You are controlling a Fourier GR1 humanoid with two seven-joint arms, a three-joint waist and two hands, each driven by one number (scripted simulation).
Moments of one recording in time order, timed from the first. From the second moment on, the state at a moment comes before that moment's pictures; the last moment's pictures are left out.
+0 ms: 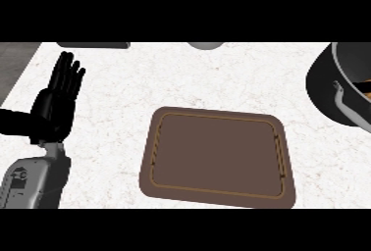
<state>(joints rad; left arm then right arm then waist) -0.30 0.18 0.10 -1.53 0.12 0.09 0.05 -0.87 -0.54 -0.64 -0.35 1.19 -0.60 0.50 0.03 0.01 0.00</state>
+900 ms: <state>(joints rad) -0.28 0.18 0.11 -1.53 0.12 0.08 0.04 -0.86 -0.49 -0.88 -0.46 0.76 -0.78 0.00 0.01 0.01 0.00</state>
